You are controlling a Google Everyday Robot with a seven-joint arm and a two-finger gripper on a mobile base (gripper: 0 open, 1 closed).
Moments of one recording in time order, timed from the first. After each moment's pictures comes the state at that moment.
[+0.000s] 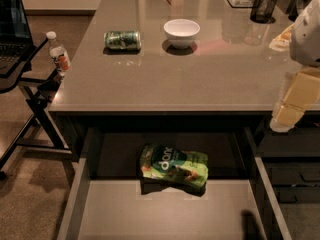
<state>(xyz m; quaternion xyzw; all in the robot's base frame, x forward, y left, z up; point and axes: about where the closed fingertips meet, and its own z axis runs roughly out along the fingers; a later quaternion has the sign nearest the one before) 0.438 -0.217 0.976 -0.60 0.78 -0.03 0.16</state>
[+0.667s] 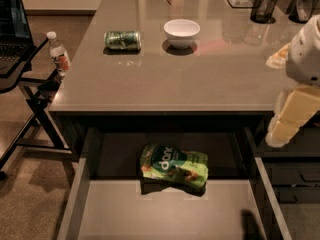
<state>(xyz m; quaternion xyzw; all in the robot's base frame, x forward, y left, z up) 0.429 -0.213 0.951 -0.60 0.79 0.00 0.15</state>
